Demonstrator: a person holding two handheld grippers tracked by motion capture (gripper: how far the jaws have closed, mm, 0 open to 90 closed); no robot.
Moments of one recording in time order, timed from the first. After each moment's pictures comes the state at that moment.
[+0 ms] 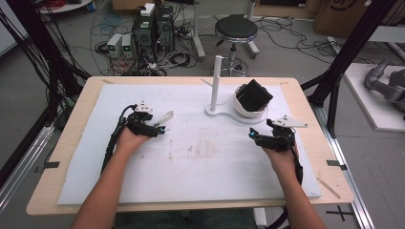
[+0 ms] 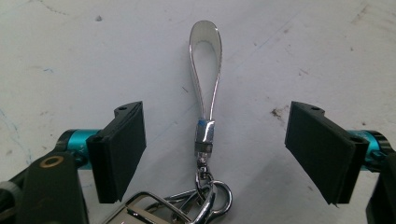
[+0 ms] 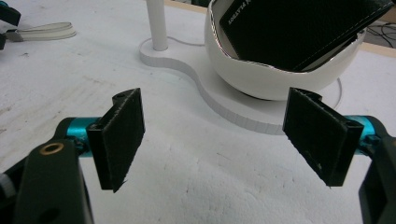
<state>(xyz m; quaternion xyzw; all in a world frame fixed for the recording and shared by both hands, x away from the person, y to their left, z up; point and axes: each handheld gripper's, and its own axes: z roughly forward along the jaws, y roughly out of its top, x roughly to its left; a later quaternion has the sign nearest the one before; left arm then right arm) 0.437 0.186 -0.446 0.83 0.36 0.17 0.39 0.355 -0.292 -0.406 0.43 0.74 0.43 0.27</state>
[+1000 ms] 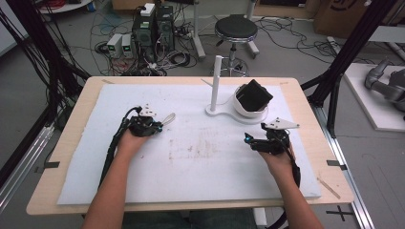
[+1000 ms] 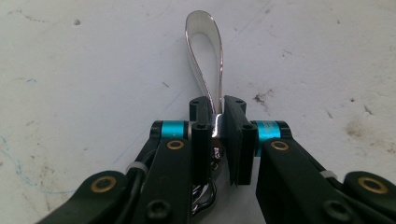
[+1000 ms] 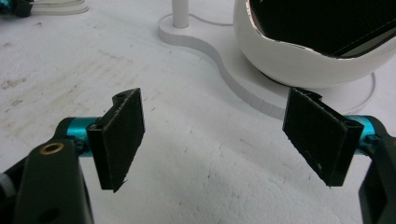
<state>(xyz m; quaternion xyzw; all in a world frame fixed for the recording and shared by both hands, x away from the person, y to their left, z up) 0.429 0.176 -0.444 0.86 0.31 0.18 0.36 0.351 -0.278 -0.411 0.42 0.77 0.41 0.24</state>
